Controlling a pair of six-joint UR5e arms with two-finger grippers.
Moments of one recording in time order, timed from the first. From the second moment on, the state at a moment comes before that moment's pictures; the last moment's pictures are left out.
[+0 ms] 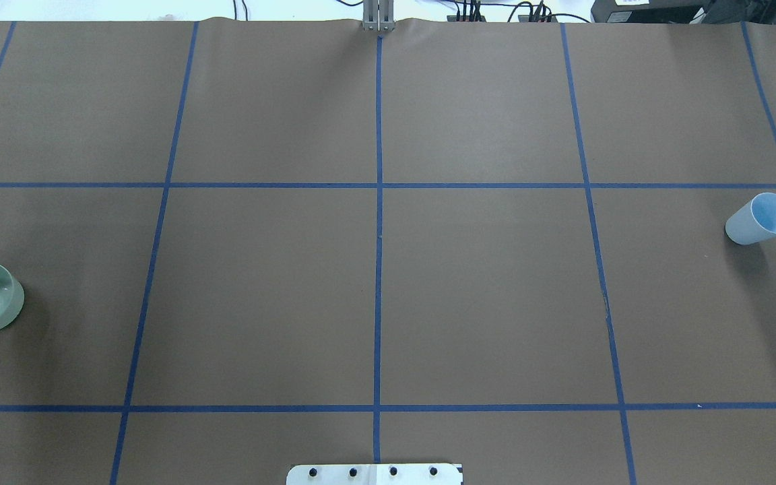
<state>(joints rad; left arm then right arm) -1.10 -1.37 -1.51 -2.33 -2.48 -0.76 1.57 -1.66 1.81 -1.76 2.37 -0.05</state>
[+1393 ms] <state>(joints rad) -0.89 -2.26 -1.62 -1.59 -2.34 -1.38 1.58 -1.66 1.81 -1.76 2.37 -0.05</state>
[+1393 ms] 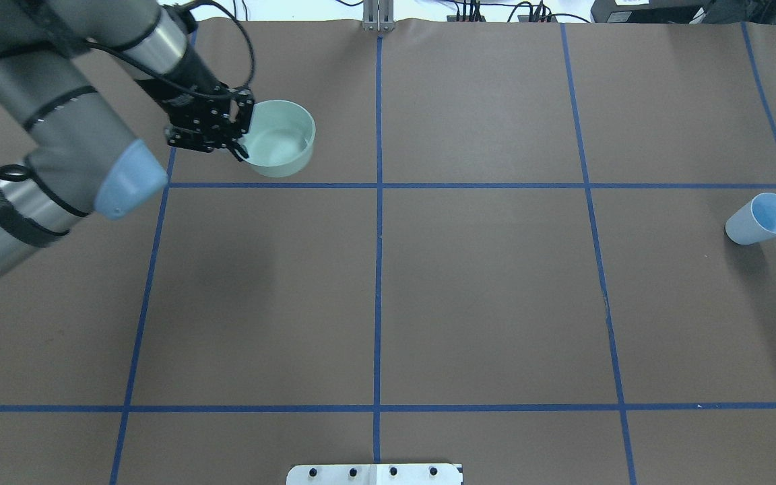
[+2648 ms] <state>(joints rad) -0.65 -2.45 -1.24 -1.88 -2.07 -1.57 1.58 -1.65 1.81 -1.76 2.37 -0.05</state>
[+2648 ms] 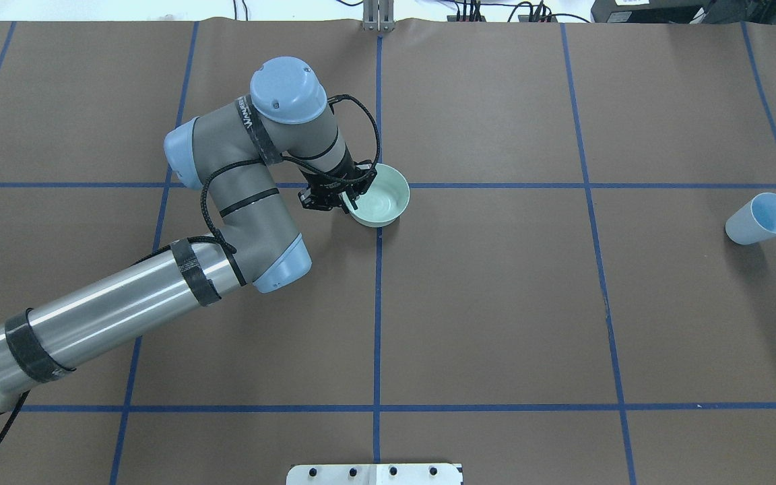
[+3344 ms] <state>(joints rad) -0.75 -2.44 -1.39 -1.80 -2.05 -1.55 1.60 -1.59 1.87 -1.76 2.35 -0.05</state>
